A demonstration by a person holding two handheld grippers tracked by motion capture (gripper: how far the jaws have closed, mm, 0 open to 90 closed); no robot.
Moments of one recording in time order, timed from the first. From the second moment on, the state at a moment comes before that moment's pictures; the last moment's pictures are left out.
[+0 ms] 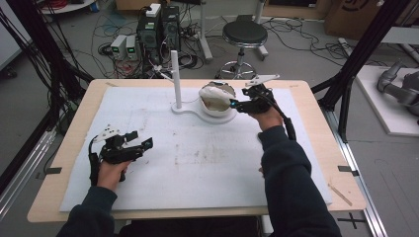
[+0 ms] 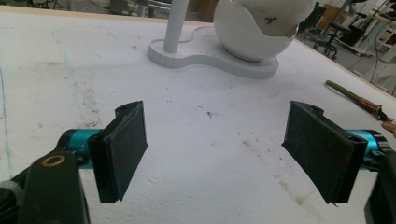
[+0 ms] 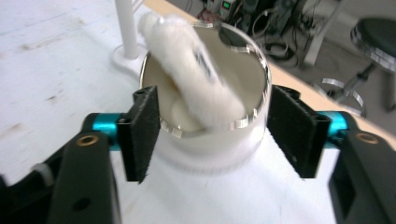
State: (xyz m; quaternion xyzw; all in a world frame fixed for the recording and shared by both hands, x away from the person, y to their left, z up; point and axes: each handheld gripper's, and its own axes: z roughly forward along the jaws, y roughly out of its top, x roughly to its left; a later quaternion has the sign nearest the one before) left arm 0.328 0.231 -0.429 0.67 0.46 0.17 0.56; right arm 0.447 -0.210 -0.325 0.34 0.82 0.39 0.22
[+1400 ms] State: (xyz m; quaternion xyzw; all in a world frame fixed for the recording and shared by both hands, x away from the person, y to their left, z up) left arm 0.326 0.230 -0.427 0.67 0.46 0.18 0.55; right arm 0.333 -0.313 -0.414 0.47 0.76 0.37 0.25
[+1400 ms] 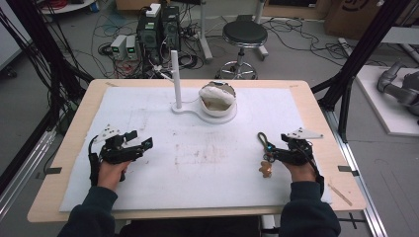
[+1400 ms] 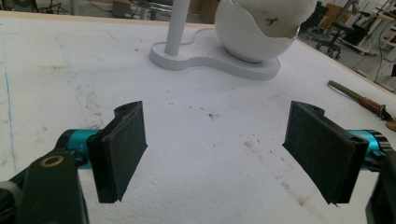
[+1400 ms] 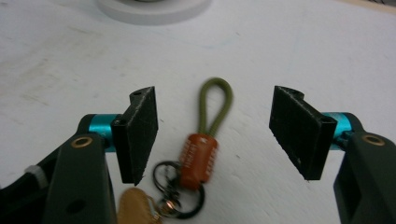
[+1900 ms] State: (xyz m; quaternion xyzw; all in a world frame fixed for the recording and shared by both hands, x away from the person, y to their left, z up) left arm 0.327 0.227 -0.429 0.67 0.46 0.17 0.55; right arm 0.348 -0.298 -0.435 0.51 0.78 0.31 0.21
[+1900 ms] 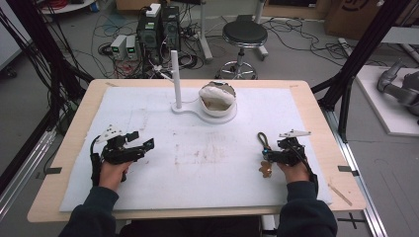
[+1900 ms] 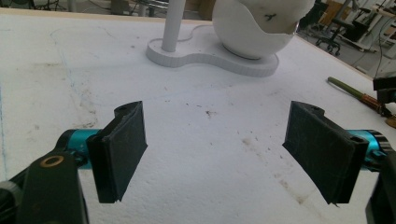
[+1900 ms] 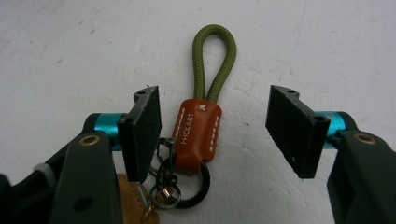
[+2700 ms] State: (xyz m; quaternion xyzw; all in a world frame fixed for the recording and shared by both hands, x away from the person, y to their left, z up) left arm 0.327 0.230 -0.429 0.67 0.46 0.17 0.55; right arm 0.346 -0.279 -0.431 0.49 0.81 0.27 0.18
